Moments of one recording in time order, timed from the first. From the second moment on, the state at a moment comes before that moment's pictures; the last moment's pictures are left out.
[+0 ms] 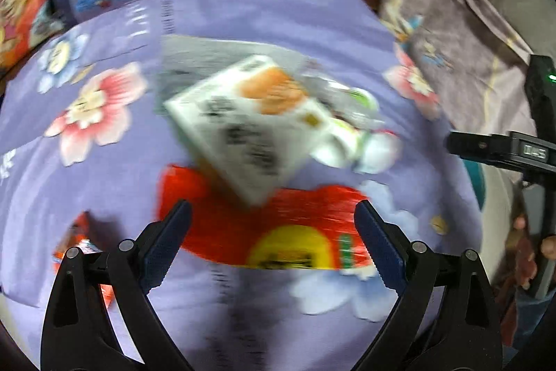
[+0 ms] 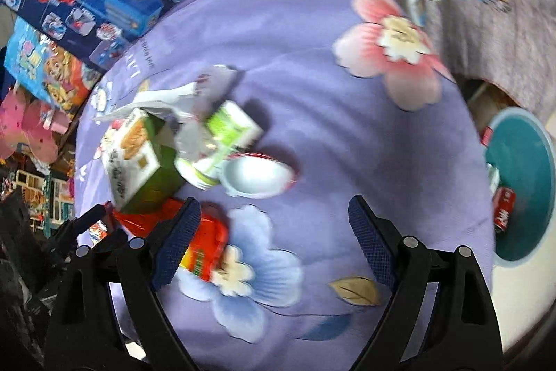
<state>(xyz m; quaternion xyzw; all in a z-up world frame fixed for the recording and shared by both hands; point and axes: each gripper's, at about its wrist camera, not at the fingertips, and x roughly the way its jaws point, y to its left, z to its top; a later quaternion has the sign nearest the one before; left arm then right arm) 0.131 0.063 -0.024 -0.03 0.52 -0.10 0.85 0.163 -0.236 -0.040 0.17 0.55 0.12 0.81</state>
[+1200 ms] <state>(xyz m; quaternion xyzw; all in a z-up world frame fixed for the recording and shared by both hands) 0.163 0.121 -0.066 -0.07 0.53 -0.15 0.83 0.244 -0.043 -0.063 0.14 0.58 0.32 0.73</state>
